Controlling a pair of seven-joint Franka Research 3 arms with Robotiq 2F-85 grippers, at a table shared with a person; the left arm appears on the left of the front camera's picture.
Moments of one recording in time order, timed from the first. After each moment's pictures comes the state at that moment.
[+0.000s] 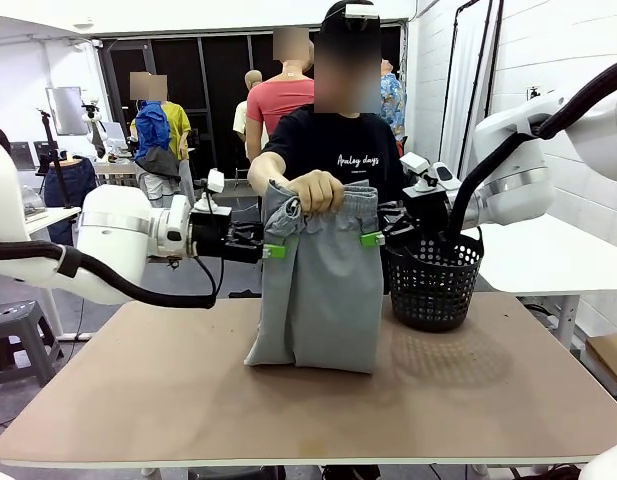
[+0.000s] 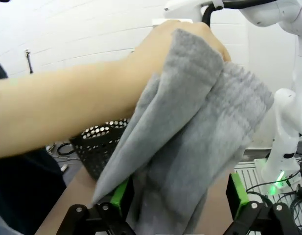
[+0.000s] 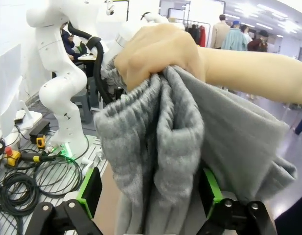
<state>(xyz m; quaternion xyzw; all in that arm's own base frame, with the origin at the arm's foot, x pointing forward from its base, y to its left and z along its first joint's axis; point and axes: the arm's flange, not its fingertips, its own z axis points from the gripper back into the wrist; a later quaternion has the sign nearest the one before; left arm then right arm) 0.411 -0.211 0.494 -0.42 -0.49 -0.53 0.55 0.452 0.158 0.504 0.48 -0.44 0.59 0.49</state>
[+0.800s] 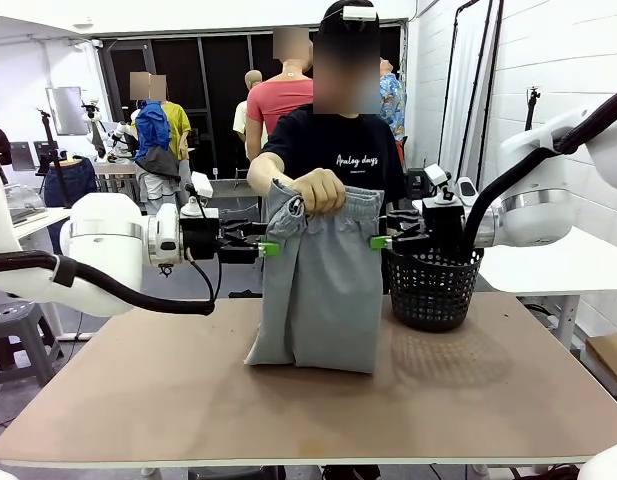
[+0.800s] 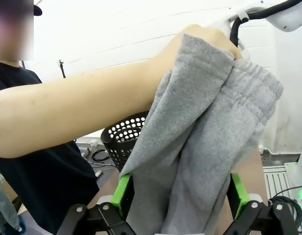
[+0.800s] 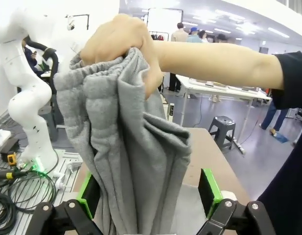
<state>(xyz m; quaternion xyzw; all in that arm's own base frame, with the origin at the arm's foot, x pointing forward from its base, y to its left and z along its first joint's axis) 0.400 -0.203 0.494 -0.37 -0.56 -0.50 0.55 0.445 0.133 0.479 0.45 -0.51 0.51 0.52</state>
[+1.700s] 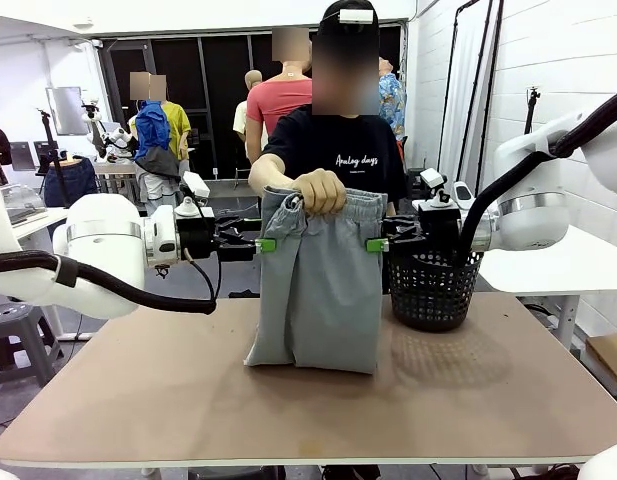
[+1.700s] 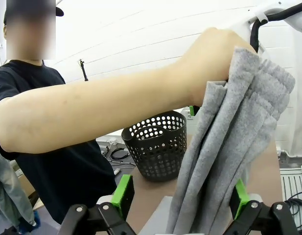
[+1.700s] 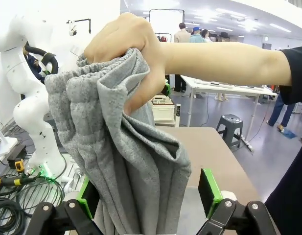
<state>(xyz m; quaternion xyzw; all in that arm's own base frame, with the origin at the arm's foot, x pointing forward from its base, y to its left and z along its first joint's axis) 0.399 -0.193 0.494 -0.33 -0.59 -0.47 0.56 0.441 0.140 0.474 0.47 -0.50 0.50 0.53</state>
